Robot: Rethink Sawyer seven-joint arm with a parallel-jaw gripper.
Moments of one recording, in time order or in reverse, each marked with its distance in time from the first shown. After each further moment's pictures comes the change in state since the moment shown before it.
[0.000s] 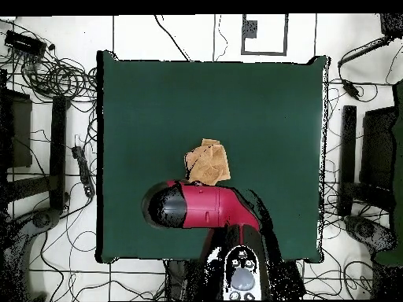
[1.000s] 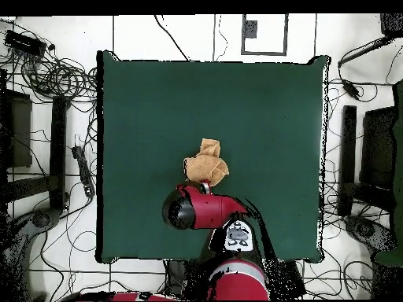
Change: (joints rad) arm -0.007 0.306 -0.045 0.001 0.002 -0.460 0.000
